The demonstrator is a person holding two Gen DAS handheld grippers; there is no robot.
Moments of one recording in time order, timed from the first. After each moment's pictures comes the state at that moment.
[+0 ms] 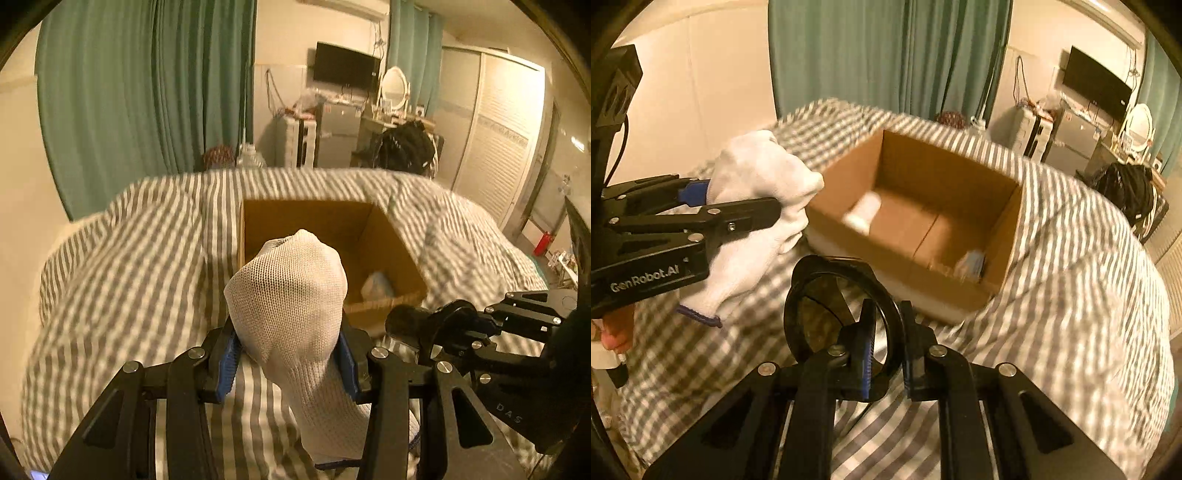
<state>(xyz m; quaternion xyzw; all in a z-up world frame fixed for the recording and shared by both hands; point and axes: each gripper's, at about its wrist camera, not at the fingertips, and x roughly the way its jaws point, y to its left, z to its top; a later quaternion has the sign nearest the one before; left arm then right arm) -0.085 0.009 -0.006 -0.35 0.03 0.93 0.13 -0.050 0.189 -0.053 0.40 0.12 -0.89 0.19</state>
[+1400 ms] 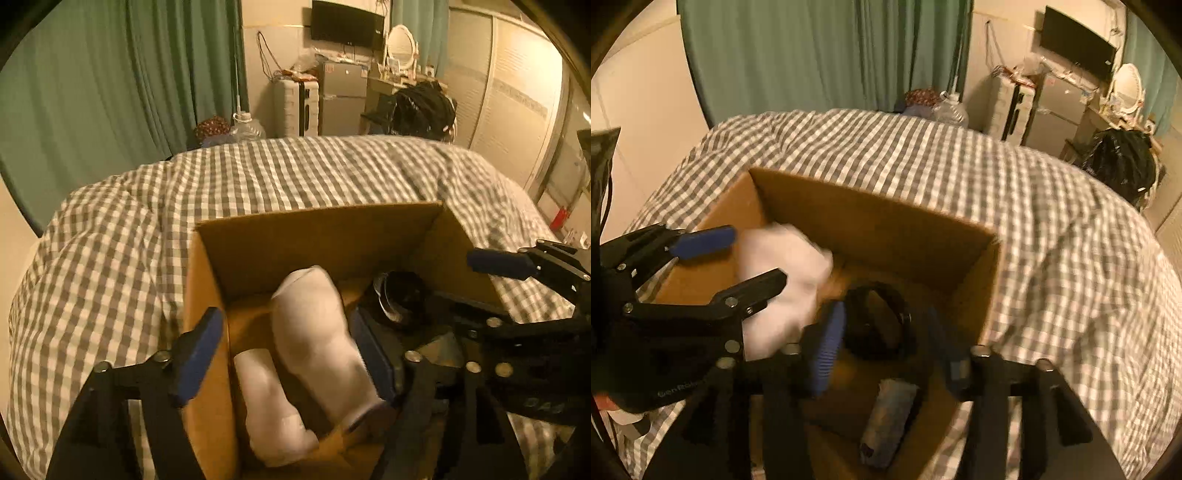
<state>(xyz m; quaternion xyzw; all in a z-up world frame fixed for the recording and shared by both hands) -0.252 0.051 -0.066 -0.42 0.06 0.90 0.11 -0.229 0.221 -0.081 0.45 0.07 -0.88 0.14</state>
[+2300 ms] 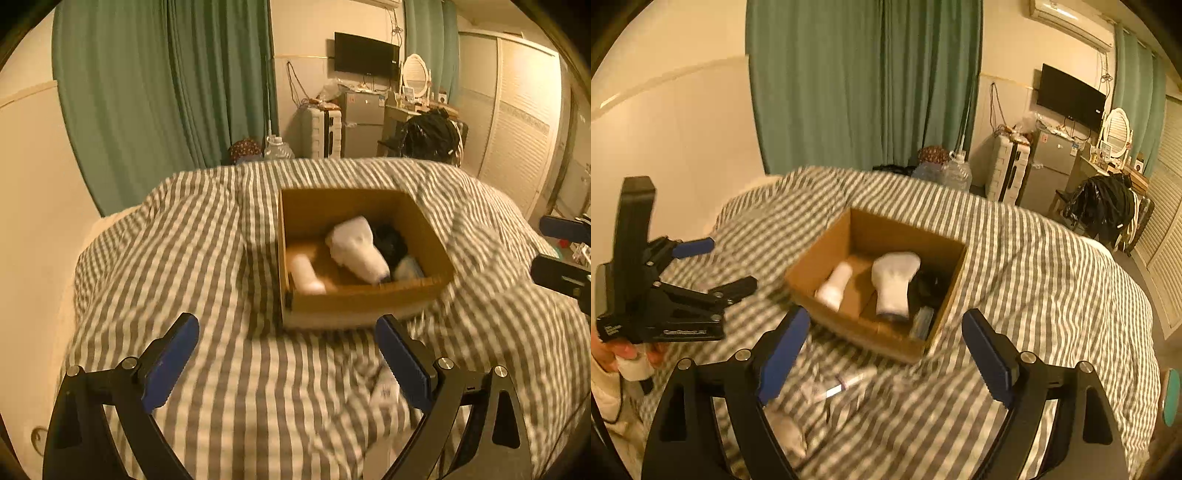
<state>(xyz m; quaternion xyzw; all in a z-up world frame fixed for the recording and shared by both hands) -0.055 -0.023 -0.004 -0.37 0.06 0.92 0.07 -0.035 0.228 0.029 0.36 0.08 -0.91 0.17</state>
